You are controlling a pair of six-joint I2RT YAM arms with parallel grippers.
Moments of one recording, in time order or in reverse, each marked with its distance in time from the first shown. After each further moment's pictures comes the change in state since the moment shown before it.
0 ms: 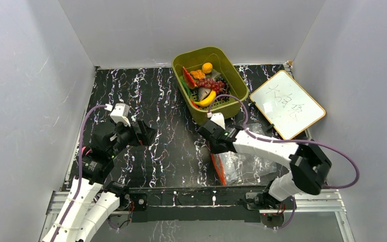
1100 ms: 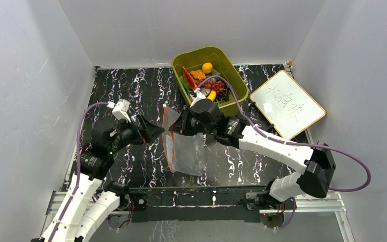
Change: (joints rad) left arm 0.000 0.048 0.058 0.003 0.195 -0.280; right arm 0.055 -0.105 0.226 0.463 -0.439 0.250
